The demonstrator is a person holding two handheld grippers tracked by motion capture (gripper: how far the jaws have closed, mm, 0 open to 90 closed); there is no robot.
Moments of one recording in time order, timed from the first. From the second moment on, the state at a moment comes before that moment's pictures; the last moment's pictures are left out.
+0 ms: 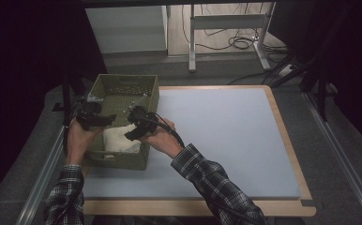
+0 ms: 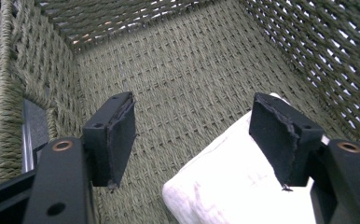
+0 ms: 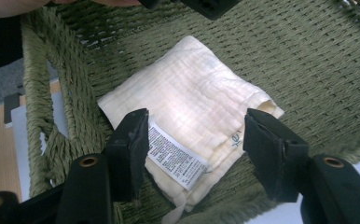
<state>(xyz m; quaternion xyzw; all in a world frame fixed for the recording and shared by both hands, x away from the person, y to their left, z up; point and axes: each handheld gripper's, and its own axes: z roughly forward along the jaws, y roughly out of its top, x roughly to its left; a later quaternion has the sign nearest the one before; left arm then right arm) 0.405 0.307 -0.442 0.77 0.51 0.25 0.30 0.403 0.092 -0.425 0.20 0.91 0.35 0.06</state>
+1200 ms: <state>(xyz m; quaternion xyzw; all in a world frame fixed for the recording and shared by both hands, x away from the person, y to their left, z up) 0.459 0.313 -0.503 0.79 0.60 0.01 0.10 0.413 -0.007 -0.412 0.25 0.86 0.43 0.07</state>
